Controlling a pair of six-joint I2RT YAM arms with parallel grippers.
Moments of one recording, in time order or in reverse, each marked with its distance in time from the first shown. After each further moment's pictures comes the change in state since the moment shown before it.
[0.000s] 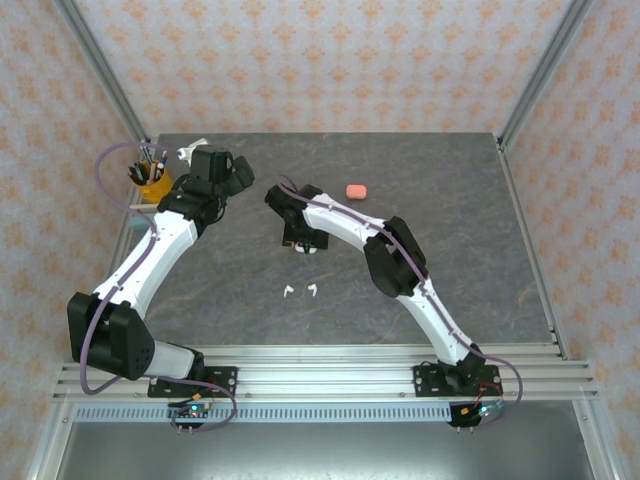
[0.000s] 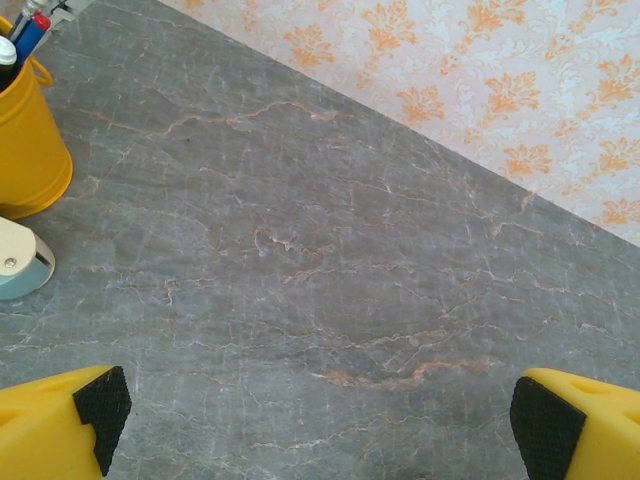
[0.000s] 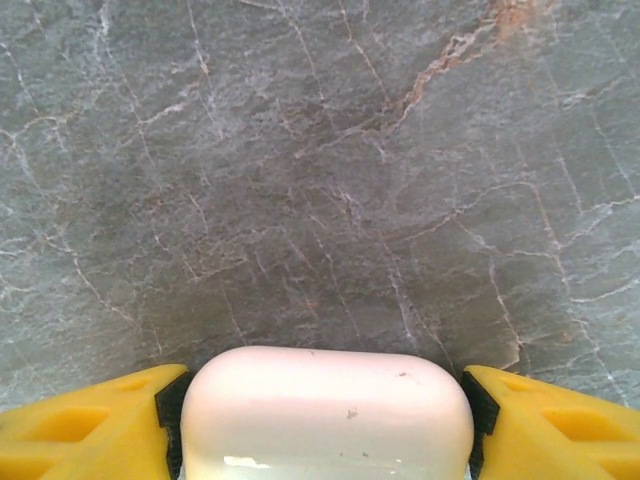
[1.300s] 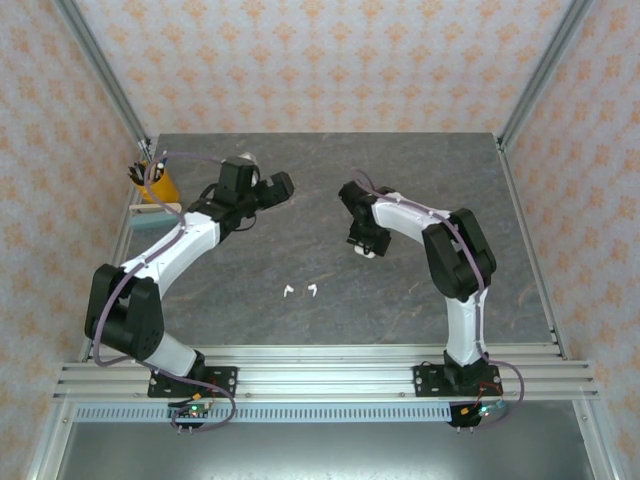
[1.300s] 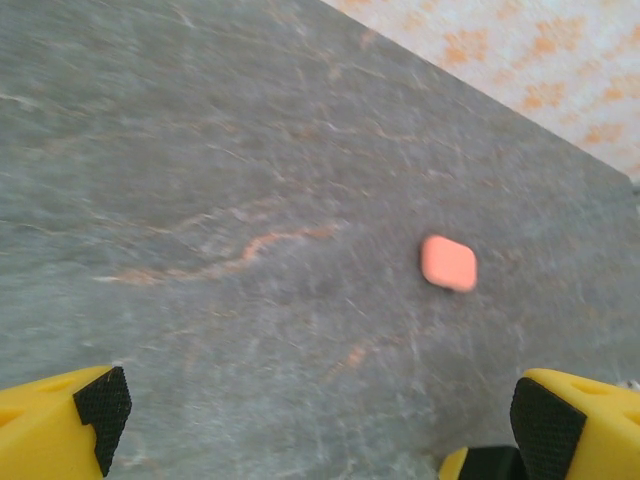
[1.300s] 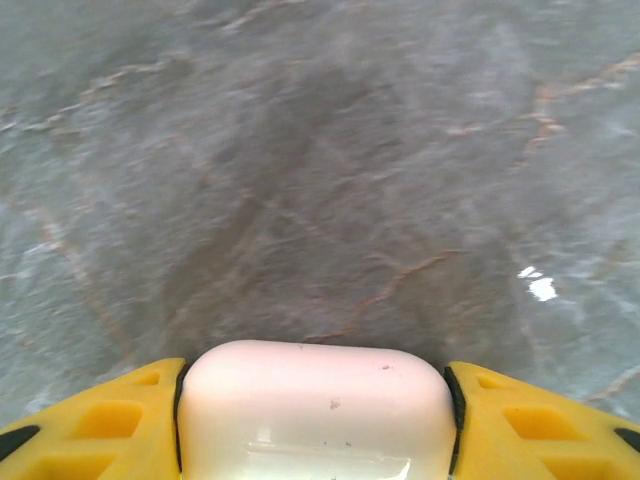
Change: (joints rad) left arm -0.109 0.127 -0.102 0.235 0.352 -0.053; right arm -0.289 -0.443 -0.715 0.251 -0.026 0.091
